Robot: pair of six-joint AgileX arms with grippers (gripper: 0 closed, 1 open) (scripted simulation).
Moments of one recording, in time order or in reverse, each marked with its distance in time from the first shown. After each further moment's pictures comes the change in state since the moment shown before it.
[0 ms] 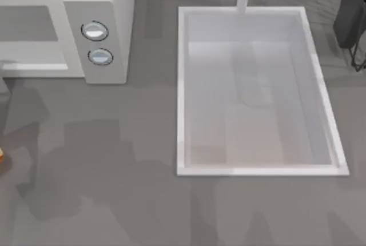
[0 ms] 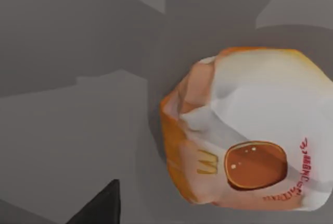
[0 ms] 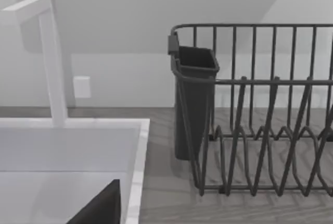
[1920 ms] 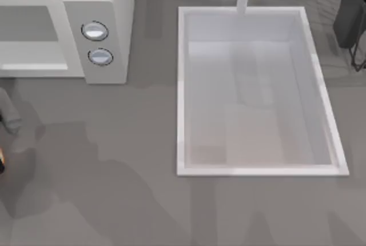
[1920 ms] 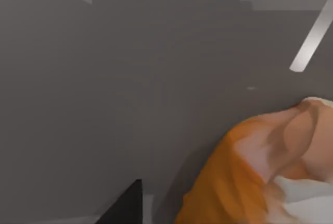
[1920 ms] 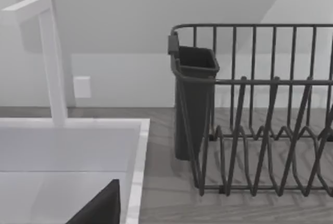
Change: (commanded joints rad) left arm 0.005 0.152 -0.154 0.305 0.001 0.004; right arm 0.000 0.000 0.000 0.000 0.000 0.000
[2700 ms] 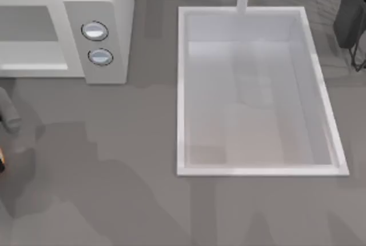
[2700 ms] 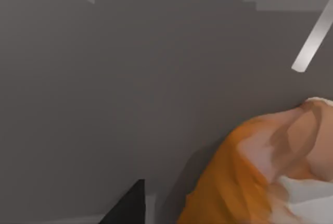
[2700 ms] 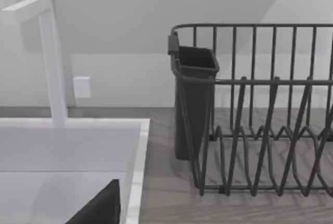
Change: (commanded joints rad) left arm 0.000 0.000 0.000 0.000 0.000 0.000; right arm 0.000 0.000 0.000 0.000 0.000 0.000
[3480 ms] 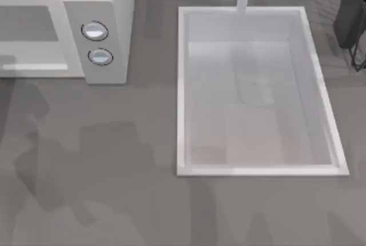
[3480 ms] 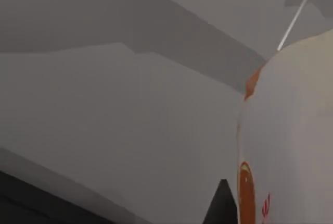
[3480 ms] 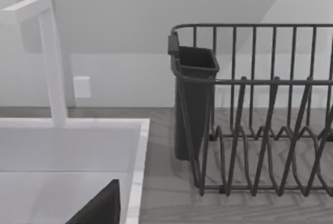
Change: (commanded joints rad) left arm -0.001 -0.203 0.237 -0.446 0.002 -0.022; right arm 0.000 0.000 0.000 0.000 0.000 0.000
